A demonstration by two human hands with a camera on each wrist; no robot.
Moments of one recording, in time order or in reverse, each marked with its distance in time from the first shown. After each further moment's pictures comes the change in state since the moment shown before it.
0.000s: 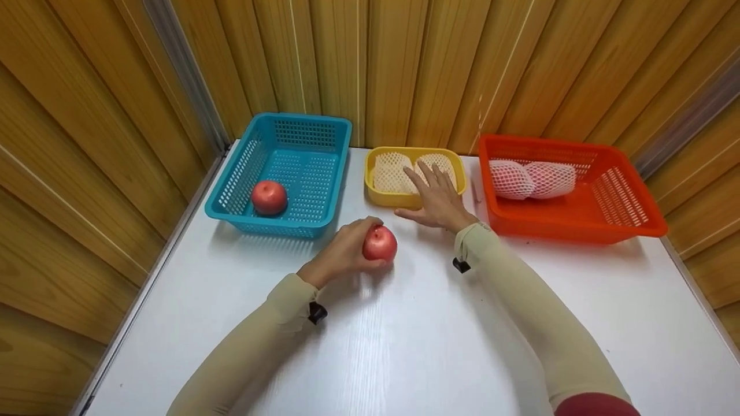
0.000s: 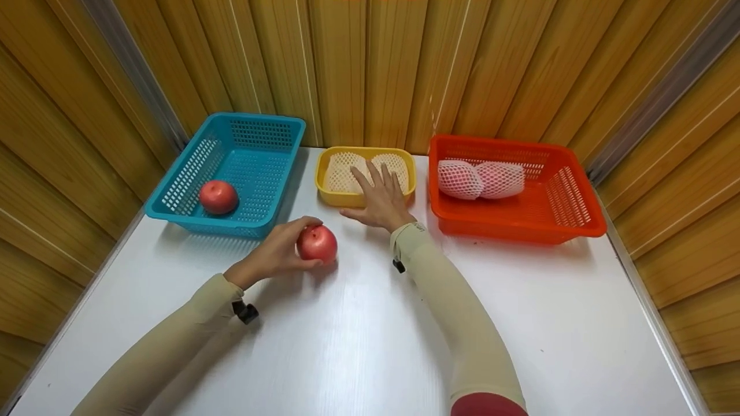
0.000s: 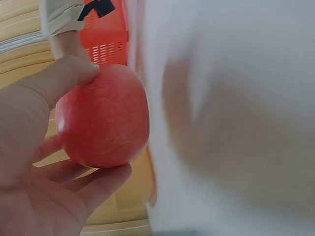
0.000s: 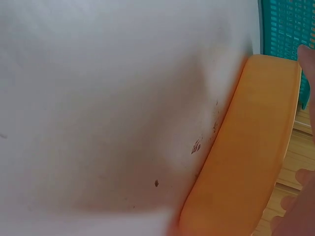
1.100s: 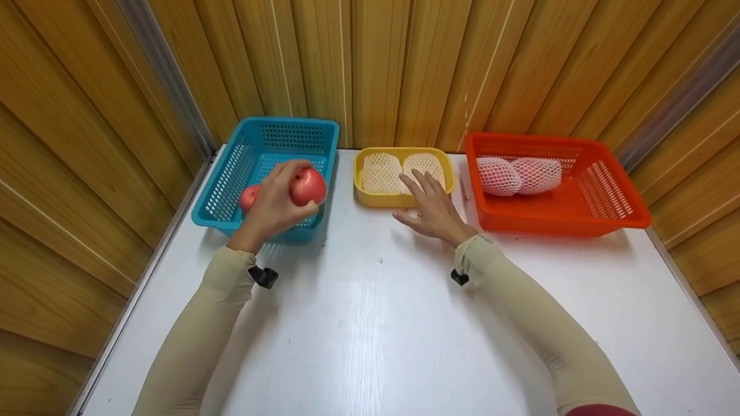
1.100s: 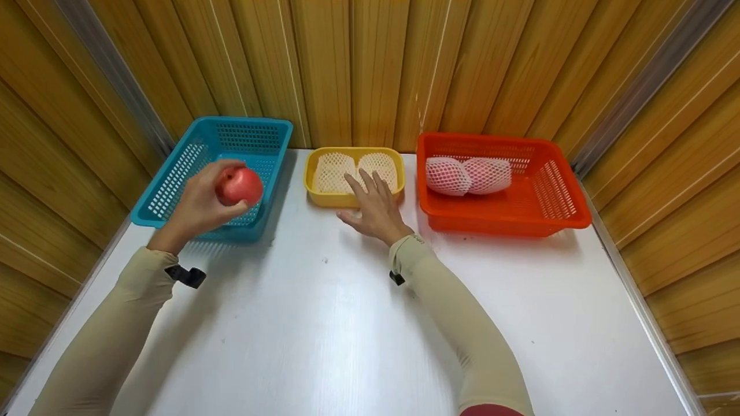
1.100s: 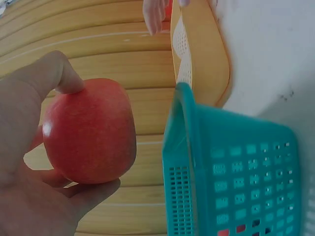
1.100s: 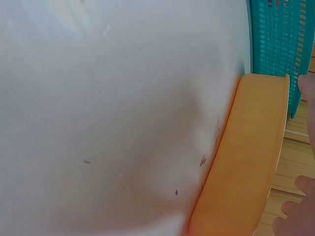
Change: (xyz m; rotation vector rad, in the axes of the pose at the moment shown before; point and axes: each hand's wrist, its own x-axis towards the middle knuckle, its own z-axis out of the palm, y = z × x) left_hand -0.001 -0.013 -0.116 0.065 0.306 -0.041; right_hand -0.029 -0.003 0.001 0.101 0.077 0.031
